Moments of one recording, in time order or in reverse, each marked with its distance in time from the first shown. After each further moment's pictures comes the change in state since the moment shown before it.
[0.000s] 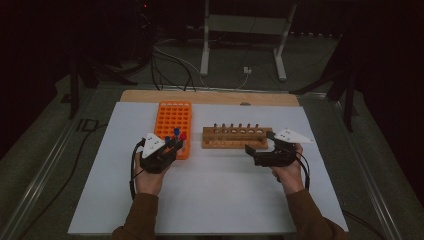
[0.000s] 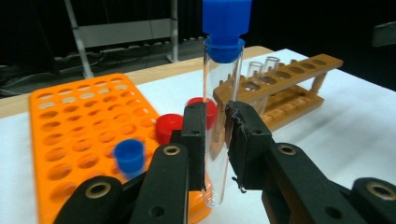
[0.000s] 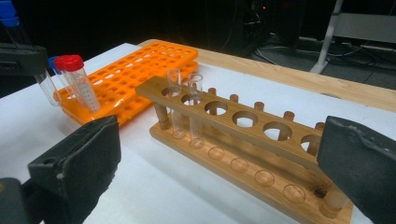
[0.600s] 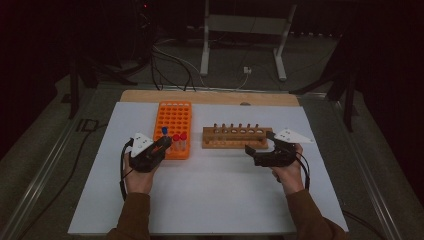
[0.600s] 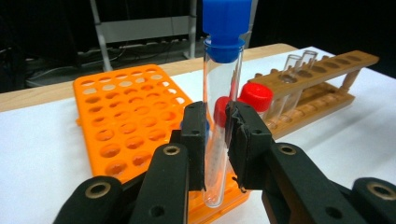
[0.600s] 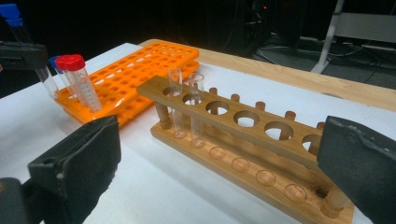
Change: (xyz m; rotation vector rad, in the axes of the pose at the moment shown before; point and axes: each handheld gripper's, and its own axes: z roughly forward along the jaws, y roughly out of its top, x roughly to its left) left arm 0.023 -0.008 -0.010 0.015 0.066 -0.018; right arm 0.000 0.000 0.000 0.000 0.003 -0.001
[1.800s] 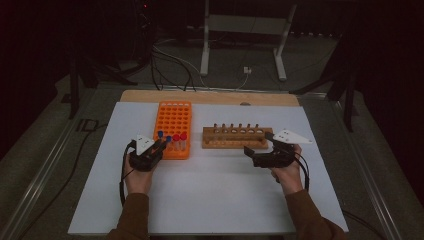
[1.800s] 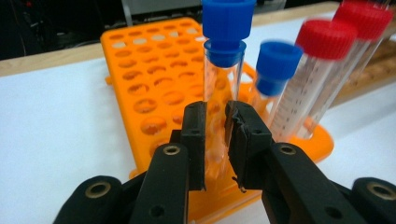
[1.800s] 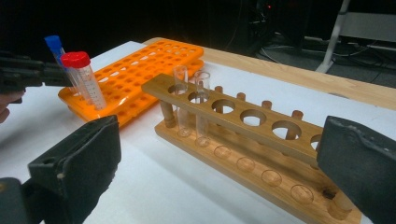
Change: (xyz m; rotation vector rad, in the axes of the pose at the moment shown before) left arm 0.016 -0.027 0.024 0.125 0.108 0.020; right arm 0.002 -0.001 0.002 0.003 0.013 -0.008
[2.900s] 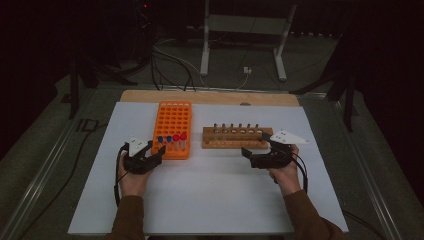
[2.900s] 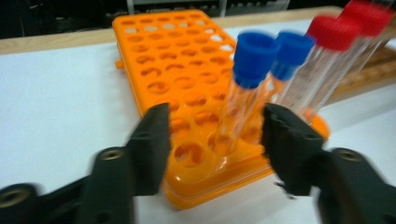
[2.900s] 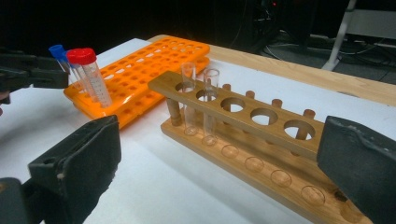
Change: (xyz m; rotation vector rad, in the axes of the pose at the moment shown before) left arm 0.008 -0.003 -0.017 -0.009 -0.015 -0.089; right arm 0.005 -0.001 0.004 0.009 0.017 -0.001
